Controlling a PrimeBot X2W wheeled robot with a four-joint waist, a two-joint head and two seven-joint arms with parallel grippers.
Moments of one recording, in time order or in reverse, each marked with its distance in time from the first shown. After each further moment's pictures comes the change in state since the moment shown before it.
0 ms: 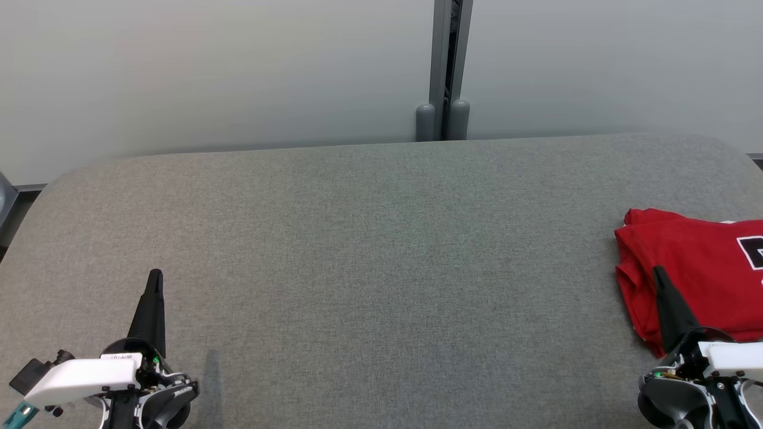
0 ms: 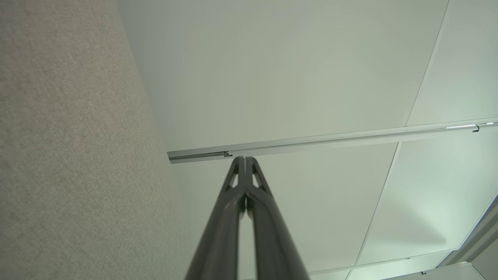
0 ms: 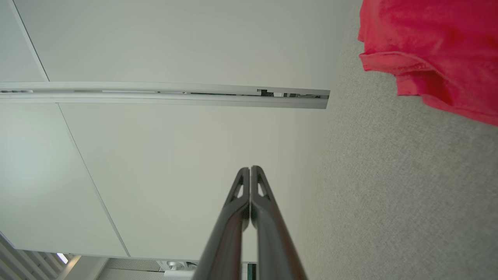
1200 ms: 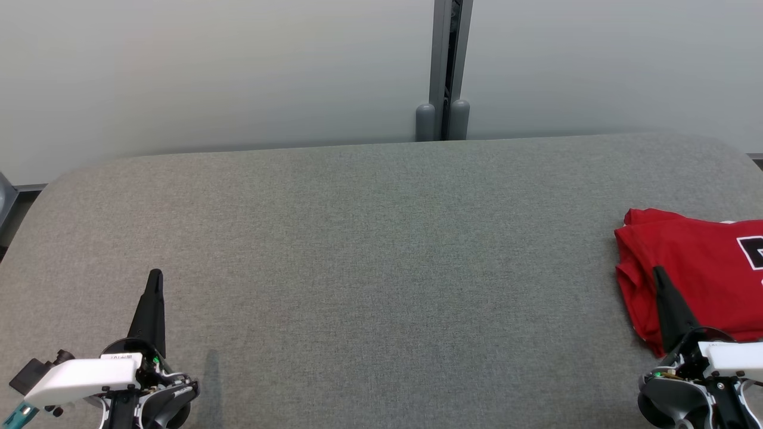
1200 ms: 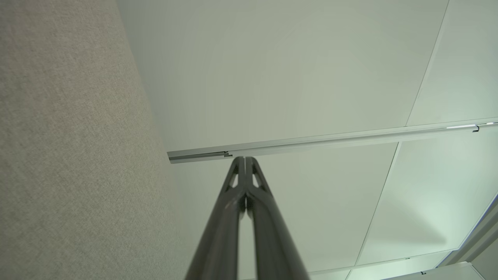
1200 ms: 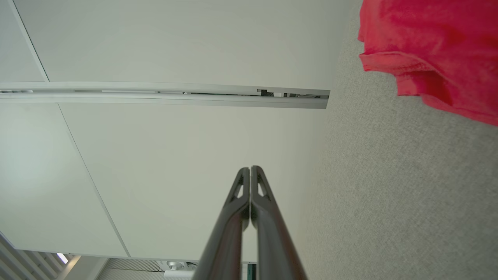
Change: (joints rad) left arm 0.000 0.000 0.000 0.000 0.000 0.000 0.000; right arm 0.000 0.000 0.000 0.000 0.000 0.000 0.000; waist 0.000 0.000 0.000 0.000
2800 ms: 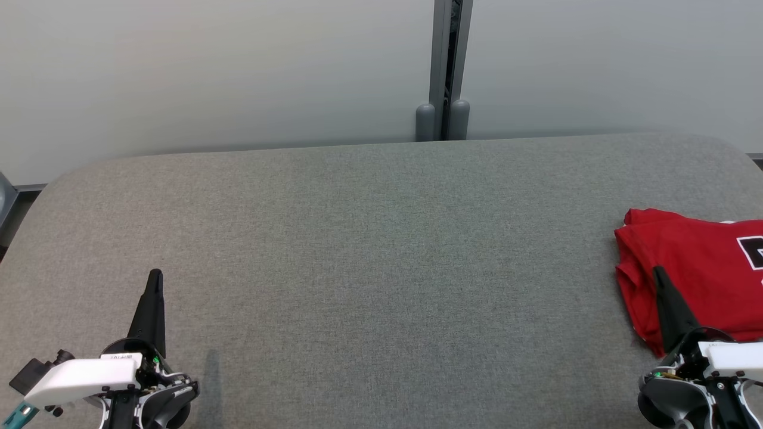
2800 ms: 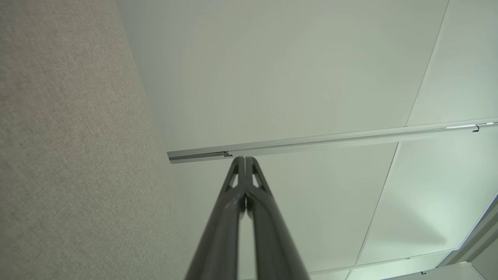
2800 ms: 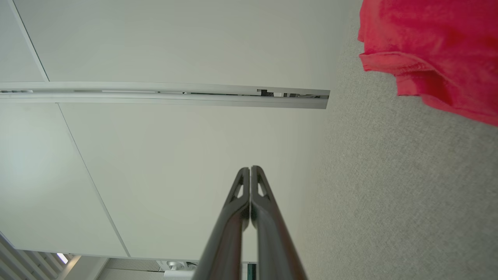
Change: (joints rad) left arm 0.000 0.000 0.000 0.000 0.000 0.000 0.000; right arm 0.000 0.000 0.000 0.000 0.000 0.000 0.000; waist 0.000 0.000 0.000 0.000
